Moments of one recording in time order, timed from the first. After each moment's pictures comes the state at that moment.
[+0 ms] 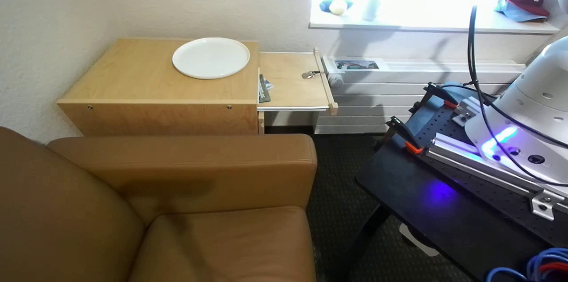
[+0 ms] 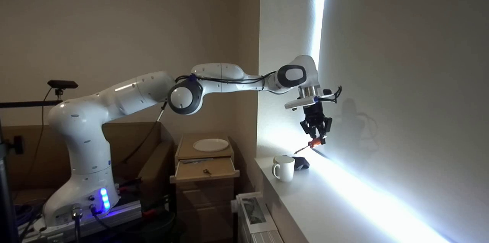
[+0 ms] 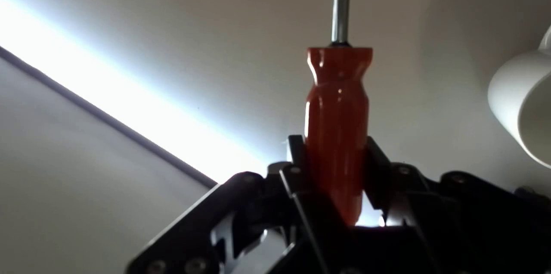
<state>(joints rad) -0.68 1.19 -0.18 -0.38 -0.09 1.71 -0.52</state>
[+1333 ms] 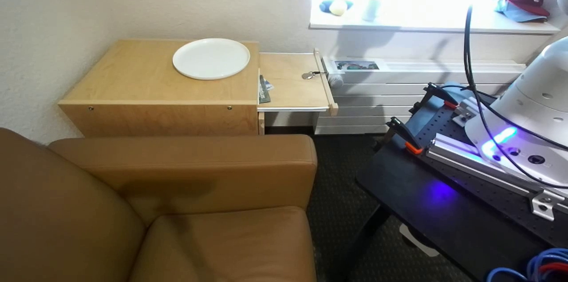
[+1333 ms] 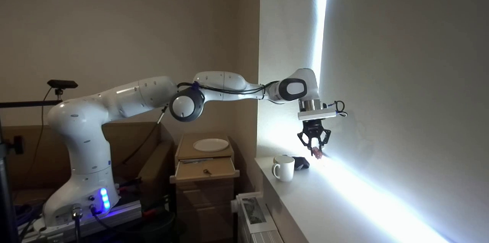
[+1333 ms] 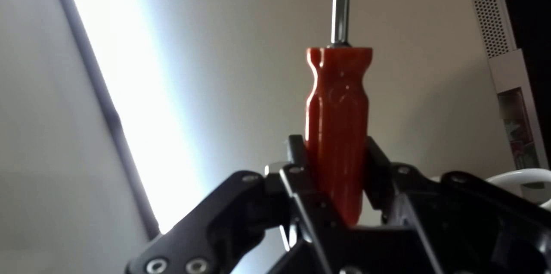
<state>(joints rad) -0.68 1.26 -0.12 -0.37 -0.09 1.77 -1.24</state>
